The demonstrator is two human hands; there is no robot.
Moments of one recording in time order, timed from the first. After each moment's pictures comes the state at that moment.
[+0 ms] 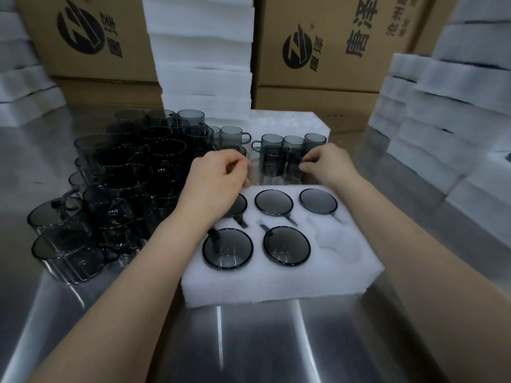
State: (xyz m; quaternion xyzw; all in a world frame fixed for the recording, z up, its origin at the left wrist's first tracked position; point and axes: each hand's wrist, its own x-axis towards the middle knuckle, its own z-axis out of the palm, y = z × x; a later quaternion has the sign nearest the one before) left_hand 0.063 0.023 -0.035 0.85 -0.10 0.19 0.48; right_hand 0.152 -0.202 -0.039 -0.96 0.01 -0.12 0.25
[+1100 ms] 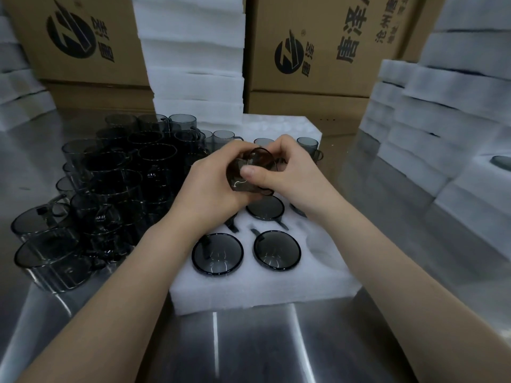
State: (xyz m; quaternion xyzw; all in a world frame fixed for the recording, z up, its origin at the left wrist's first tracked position) left_hand 0.054 0.020 -0.033 0.82 -0.22 0.21 0.48; right_hand 0.066 -0.141 -0.018 -0.79 -0.18 -0.07 0.58
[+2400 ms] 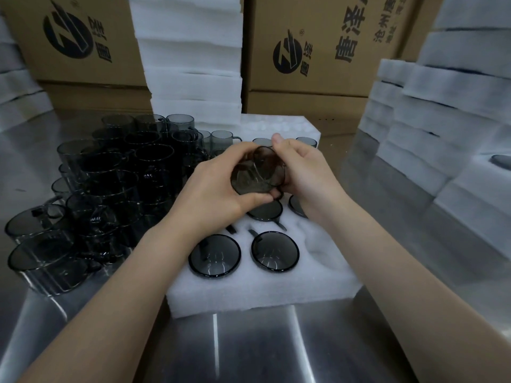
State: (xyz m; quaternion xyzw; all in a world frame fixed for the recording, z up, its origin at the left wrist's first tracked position) left_hand 0.055 0.017 -0.035 0.84 -0.25 0.20 0.45; right_hand 0.068 -0.143 -0.012 -0.71 -0.09 -0.06 0.70
